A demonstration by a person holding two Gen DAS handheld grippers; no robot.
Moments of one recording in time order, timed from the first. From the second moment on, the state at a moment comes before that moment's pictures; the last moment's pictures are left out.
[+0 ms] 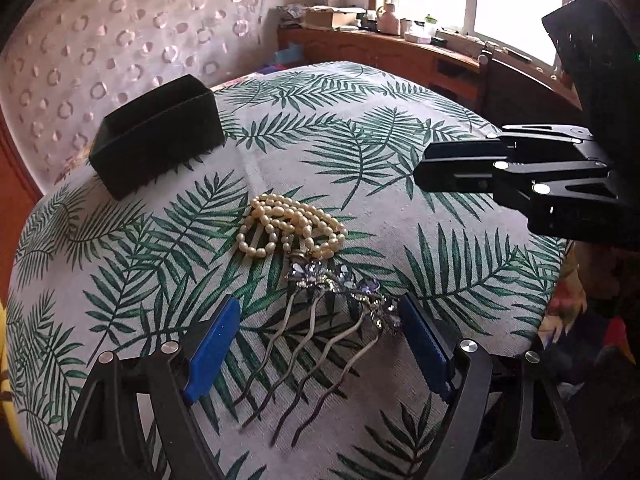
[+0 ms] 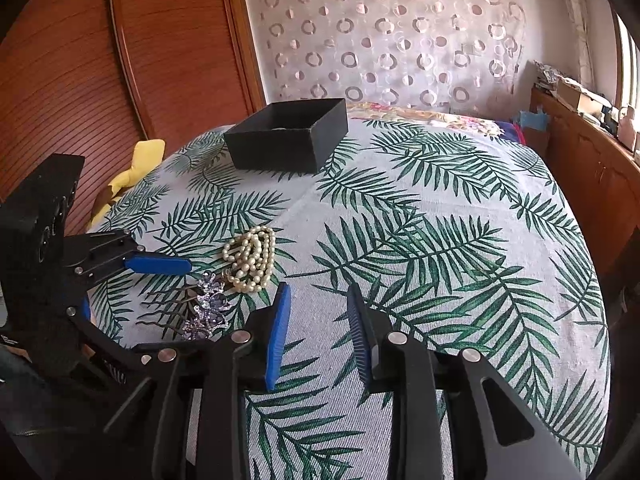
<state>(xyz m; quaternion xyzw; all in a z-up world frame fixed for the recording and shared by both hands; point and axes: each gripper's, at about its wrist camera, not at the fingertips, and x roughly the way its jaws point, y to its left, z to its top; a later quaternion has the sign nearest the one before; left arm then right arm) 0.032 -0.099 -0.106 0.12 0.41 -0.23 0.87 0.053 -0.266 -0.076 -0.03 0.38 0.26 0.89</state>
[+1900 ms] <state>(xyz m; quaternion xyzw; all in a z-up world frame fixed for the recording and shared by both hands) 0.038 -0.024 -0.085 0.08 0.38 -0.18 0.90 0.058 -0.182 -0.090 -0.12 0.39 0.33 0.85</state>
